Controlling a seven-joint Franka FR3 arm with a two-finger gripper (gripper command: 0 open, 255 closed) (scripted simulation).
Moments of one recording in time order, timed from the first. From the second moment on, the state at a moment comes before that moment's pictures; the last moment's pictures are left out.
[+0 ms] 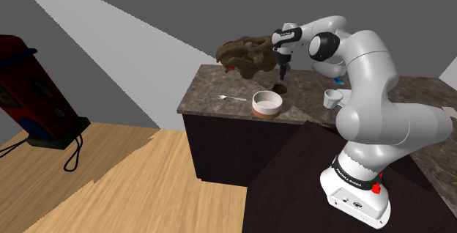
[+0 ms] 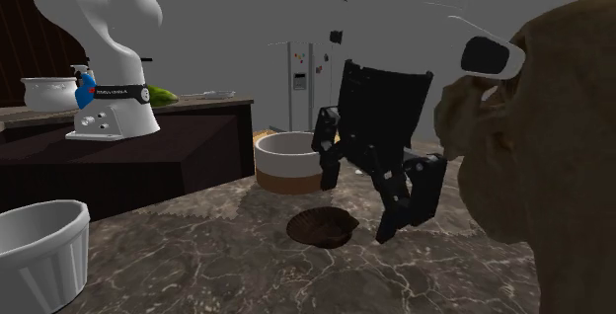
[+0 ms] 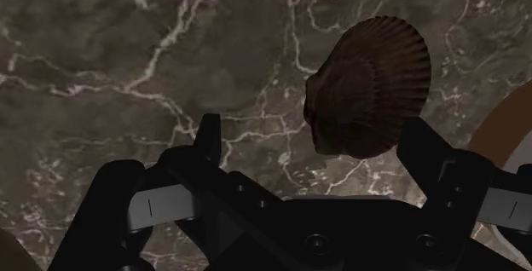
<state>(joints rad) -0.84 1.12 0.20 -0.91 -0.14 1.84 -1.24</state>
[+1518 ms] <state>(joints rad) -0.84 1.20 0.21 -0.86 -0.13 1.80 -1.29</state>
